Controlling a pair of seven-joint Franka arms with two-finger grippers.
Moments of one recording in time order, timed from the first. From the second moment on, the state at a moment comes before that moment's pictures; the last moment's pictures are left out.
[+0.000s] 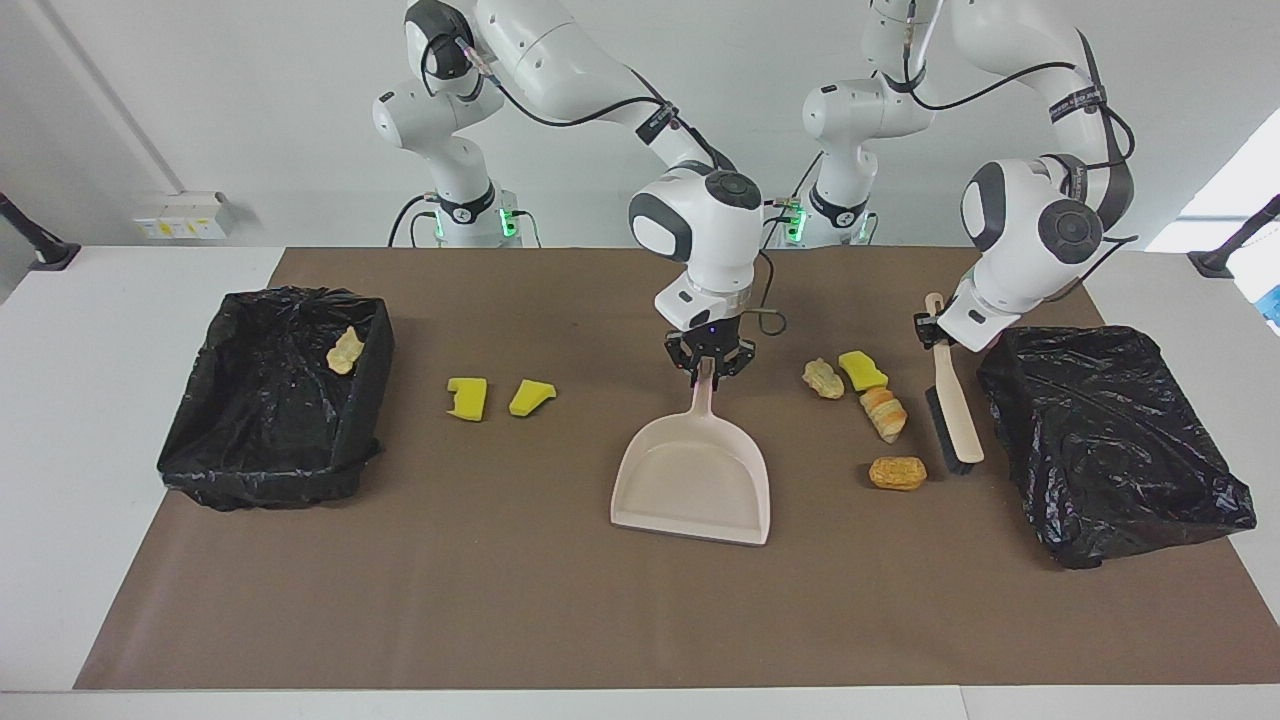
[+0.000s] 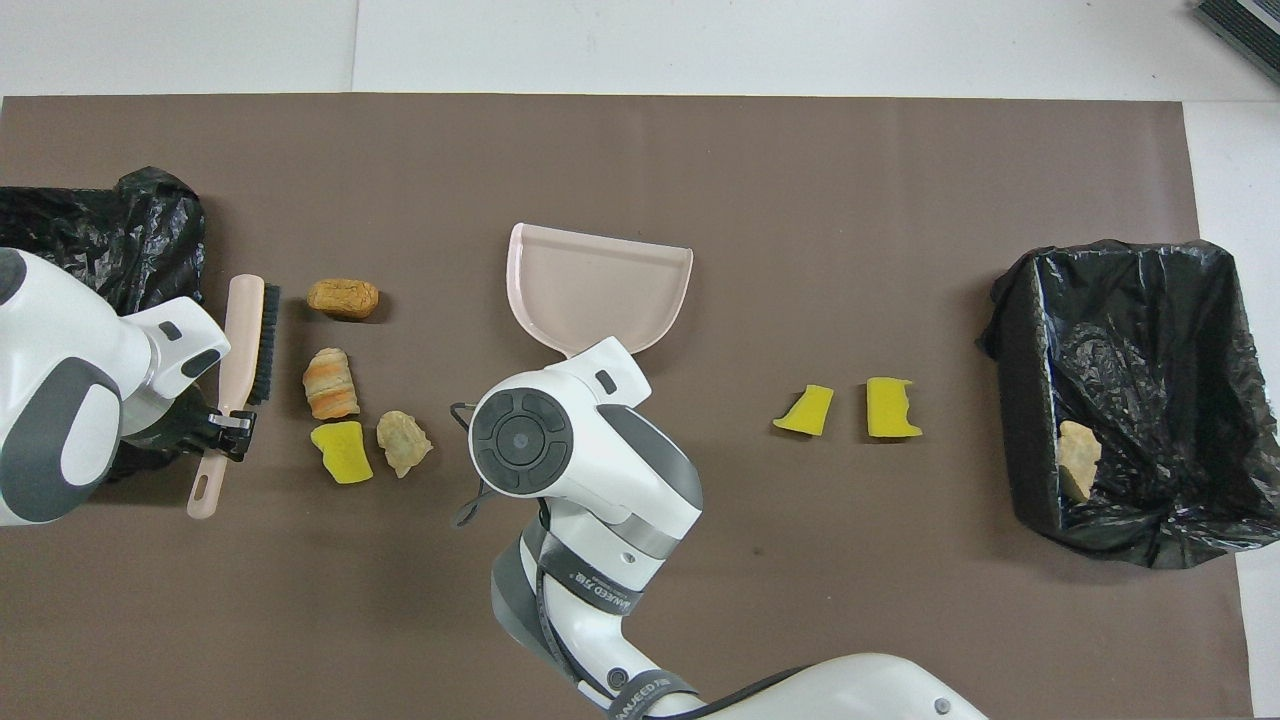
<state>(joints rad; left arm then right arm) 0.07 0.02 -0.10 -2.11 0.06 1.87 0.02 0.66 0.49 0.11 -1.62 -0.22 2.20 1.07</state>
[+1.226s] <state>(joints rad) -0.10 -0.11 -0.12 -2.36 -0.12 1.98 -0.29 0.43 0.29 0.11 -1.66 -0.05 1.90 -0.21</state>
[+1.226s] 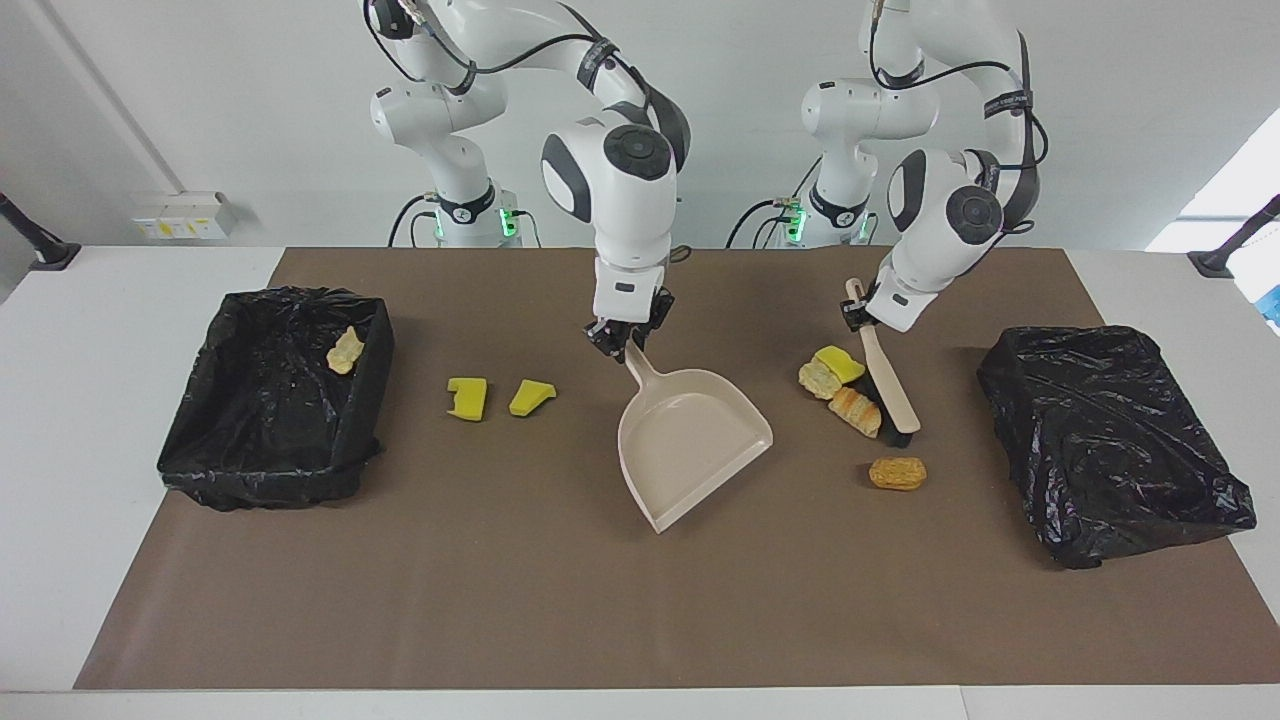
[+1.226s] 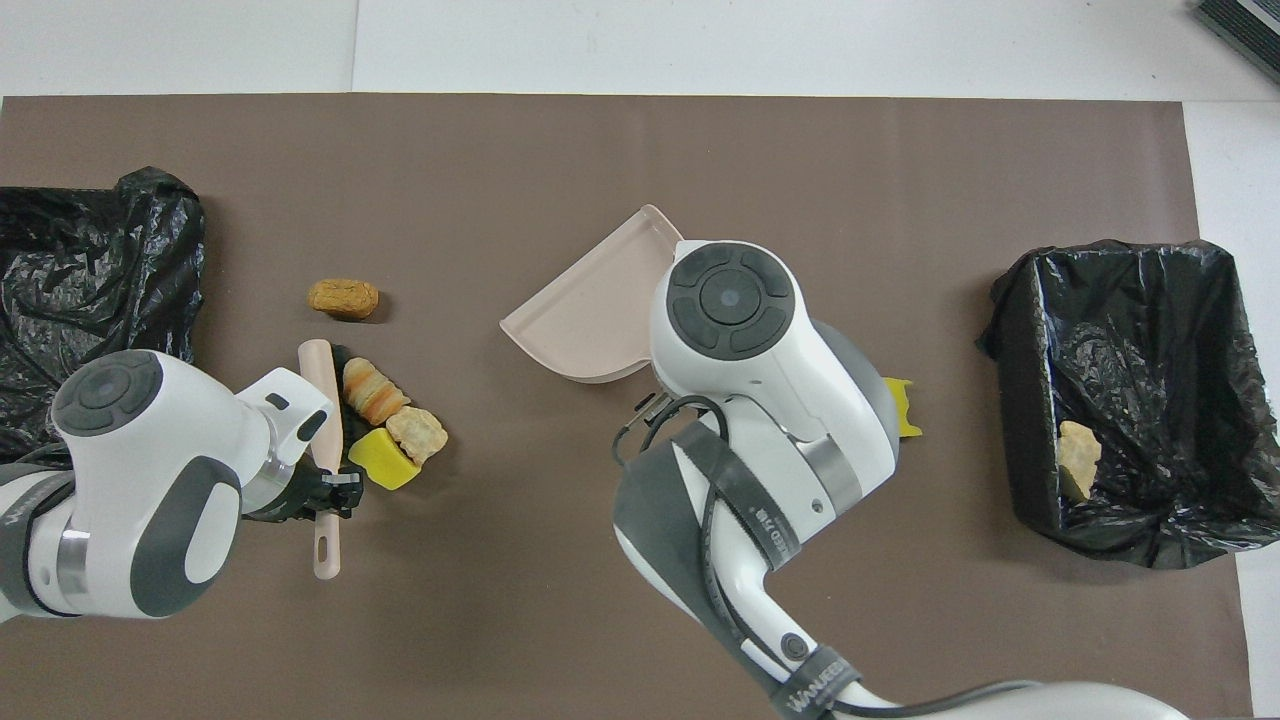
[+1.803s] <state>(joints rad) -0.07 -0.16 -0.09 -2.34 -0.12 1.84 -0.31 0.37 0.22 0.11 -1.87 -0.02 2.01 -0.85</state>
